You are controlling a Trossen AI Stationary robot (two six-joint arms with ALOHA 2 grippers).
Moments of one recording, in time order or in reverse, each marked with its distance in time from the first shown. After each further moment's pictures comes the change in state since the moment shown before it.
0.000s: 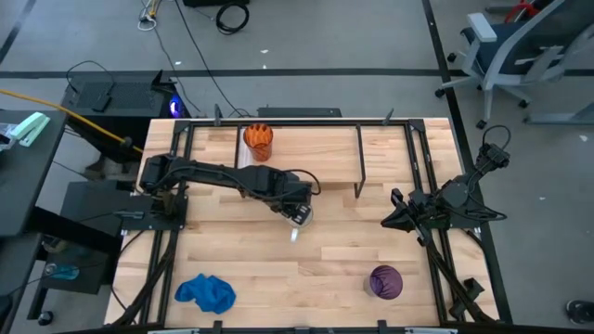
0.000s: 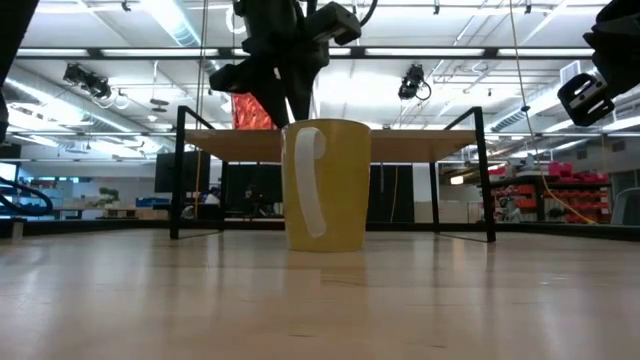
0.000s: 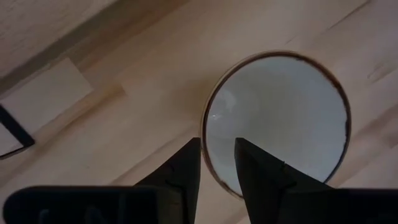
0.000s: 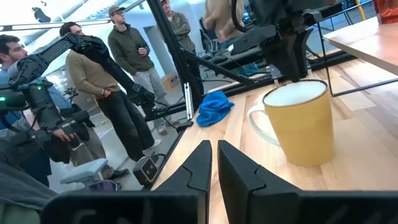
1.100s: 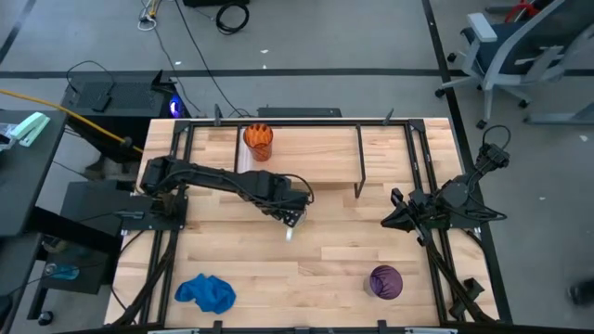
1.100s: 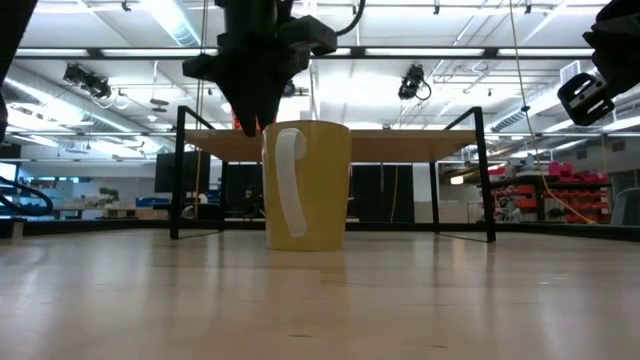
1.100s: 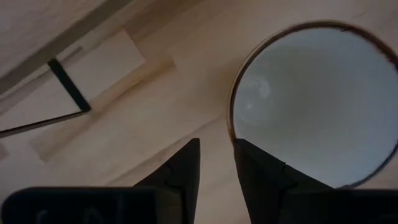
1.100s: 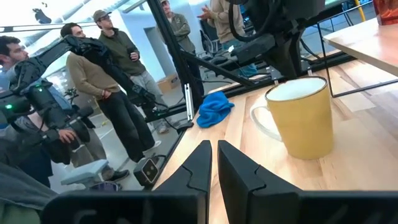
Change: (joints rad) left arm -0.032 0.012 0.012 -0.173 -0.053 -0.078; right arm 0.000 0.000 0.000 0.004 0.000 0.000
